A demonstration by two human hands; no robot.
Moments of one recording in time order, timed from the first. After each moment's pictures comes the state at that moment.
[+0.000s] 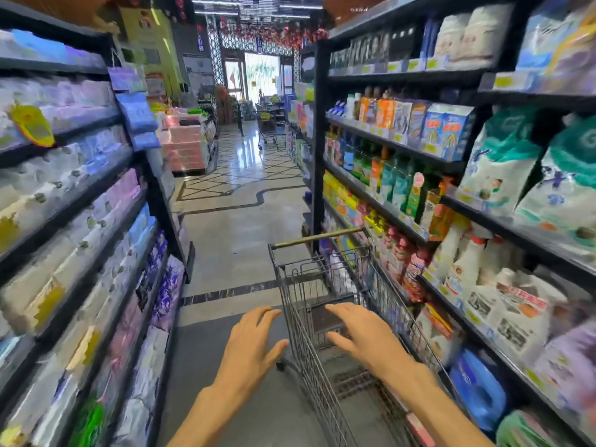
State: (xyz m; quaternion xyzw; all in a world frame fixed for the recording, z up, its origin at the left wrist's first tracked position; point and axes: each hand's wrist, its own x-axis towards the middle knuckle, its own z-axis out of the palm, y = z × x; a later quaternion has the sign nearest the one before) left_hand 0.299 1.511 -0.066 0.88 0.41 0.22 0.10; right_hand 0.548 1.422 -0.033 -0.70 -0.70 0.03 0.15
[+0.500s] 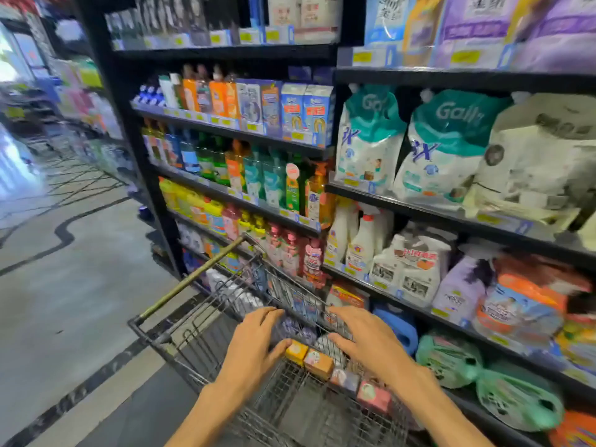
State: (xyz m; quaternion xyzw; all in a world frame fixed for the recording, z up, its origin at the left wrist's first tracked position) left_hand 0.509 1.713 -0.088 0.97 0.07 0.13 0.16; right_hand 0.636 1.483 -0.058 -0.90 -0.39 0.03 0.18
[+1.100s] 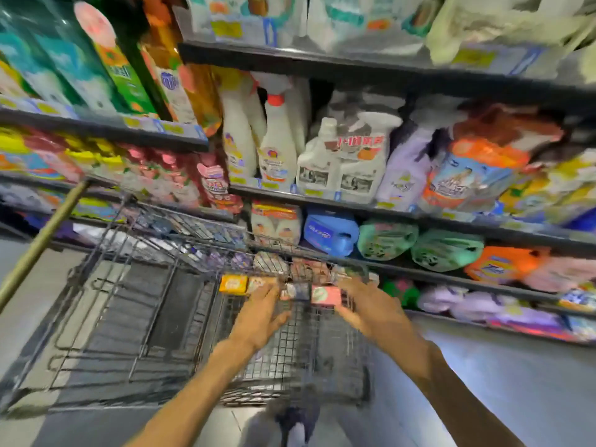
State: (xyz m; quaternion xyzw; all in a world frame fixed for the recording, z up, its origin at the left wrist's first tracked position) left_hand 0.684 1.669 -0.289 0.95 -0.08 -0.17 0.24; right_hand 0.684 1.414 -0.211 -0.97 -0.11 0.14 0.16
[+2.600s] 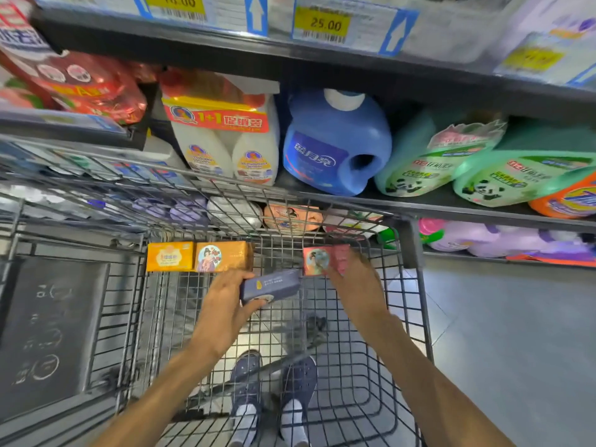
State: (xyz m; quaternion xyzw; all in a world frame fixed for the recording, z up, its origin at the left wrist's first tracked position) left_hand 0.755 1.691 -0.578 0.92 -0.04 -0.17 0.36; right_hand 0.780 1.440 -0.548 -0.92 0.22 0.22 0.24
